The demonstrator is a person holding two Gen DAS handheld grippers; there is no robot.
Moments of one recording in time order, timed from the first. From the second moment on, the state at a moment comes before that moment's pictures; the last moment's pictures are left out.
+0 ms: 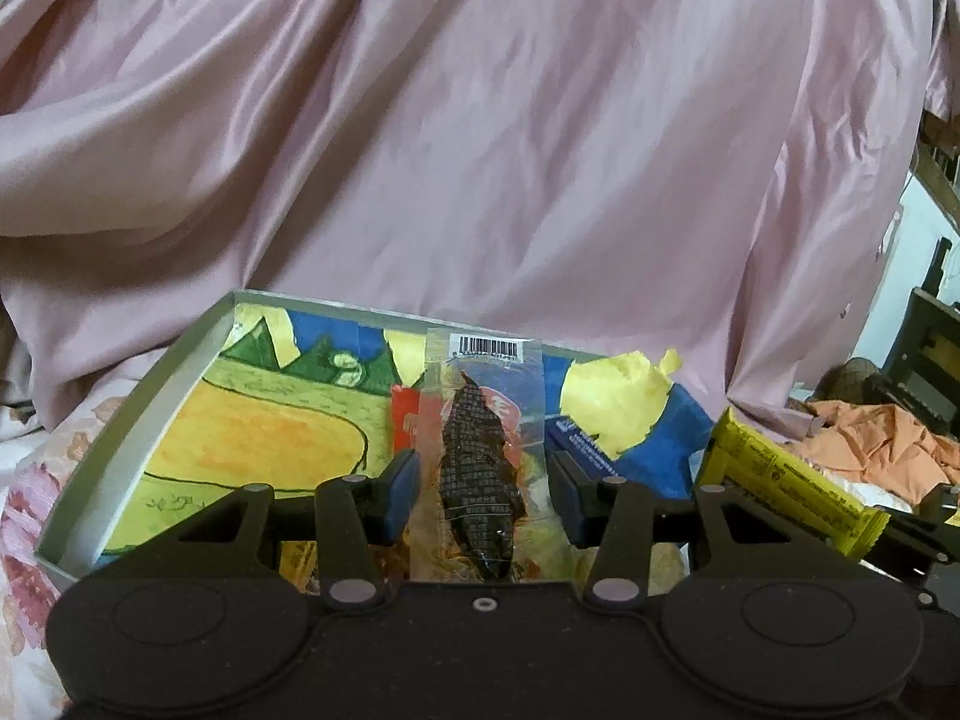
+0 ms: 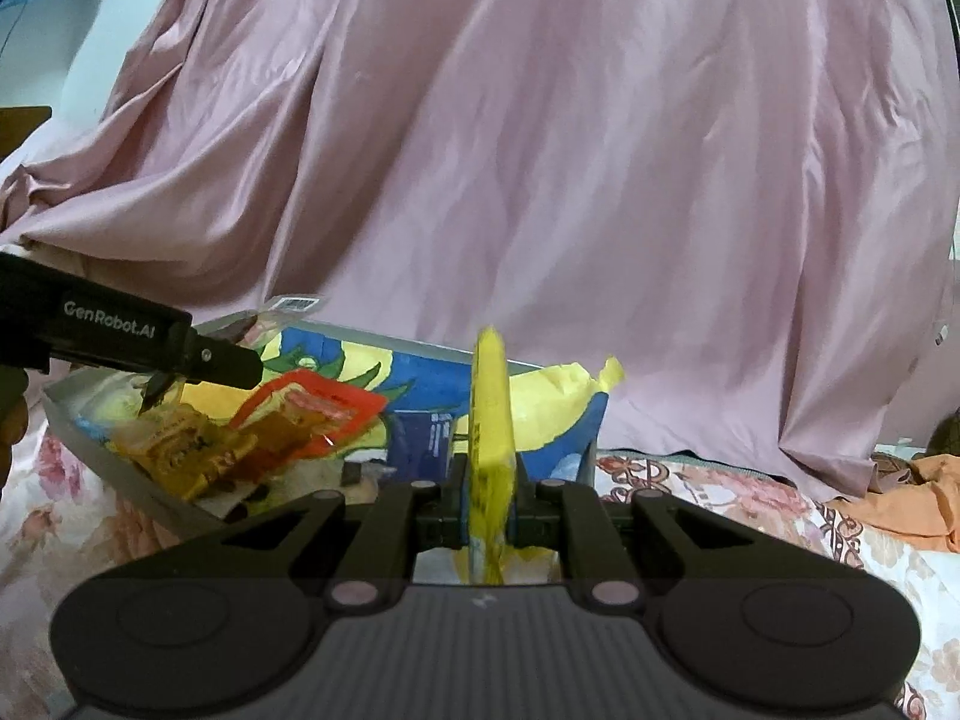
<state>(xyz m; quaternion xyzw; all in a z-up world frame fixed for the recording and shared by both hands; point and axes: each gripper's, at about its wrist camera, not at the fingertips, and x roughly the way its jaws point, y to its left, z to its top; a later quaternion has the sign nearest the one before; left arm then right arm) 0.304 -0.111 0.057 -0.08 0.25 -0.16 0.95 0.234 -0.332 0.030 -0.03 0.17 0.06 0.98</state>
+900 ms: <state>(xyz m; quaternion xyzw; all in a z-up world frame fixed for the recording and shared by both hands) 0.261 -0.088 0.071 -0.10 0.23 -0.14 0.96 0.204 -0.329 0.046 -0.01 0.16 0.07 0.98</state>
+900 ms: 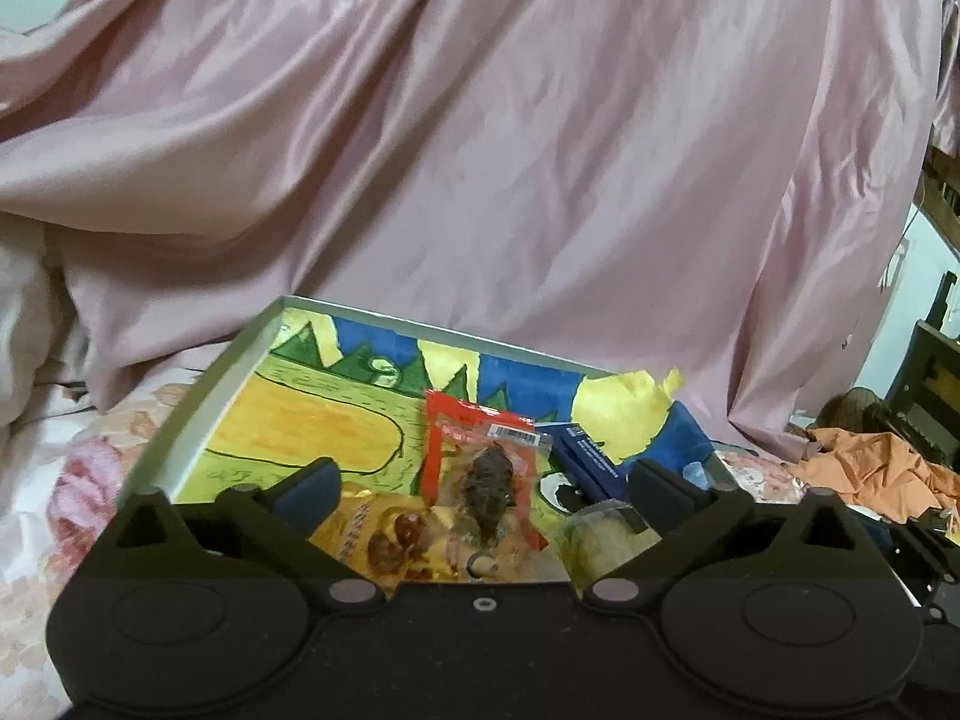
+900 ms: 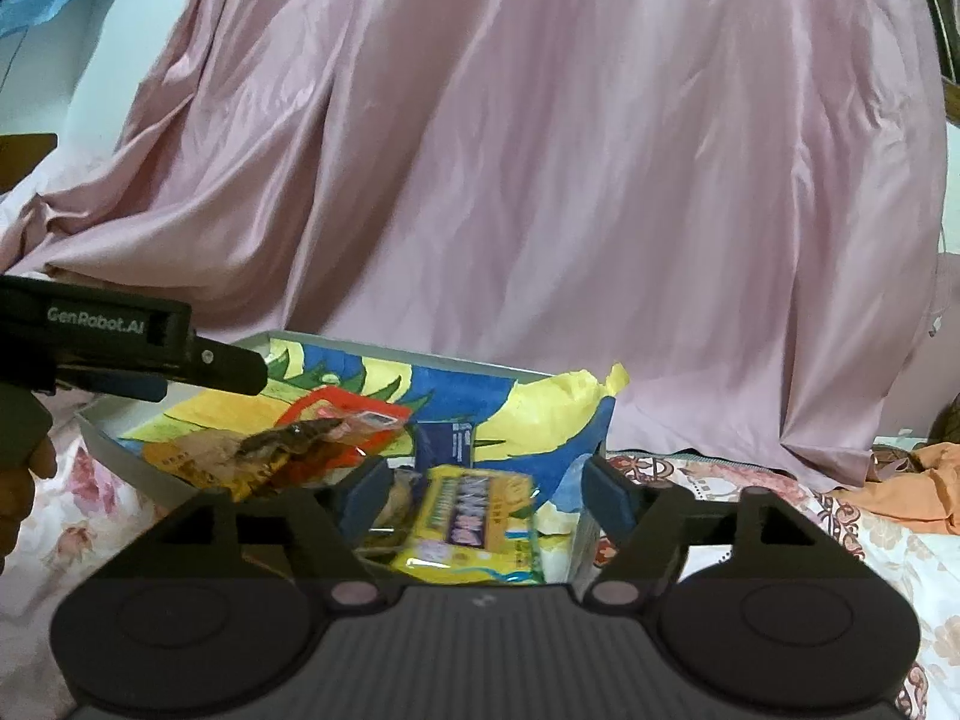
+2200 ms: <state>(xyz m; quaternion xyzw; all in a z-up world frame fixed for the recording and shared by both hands) 0.073 -0.028 -0.006 -0.04 0.28 -0.10 0.95 0.030 -0.286 0.001 0.00 0.23 0.05 0.97</state>
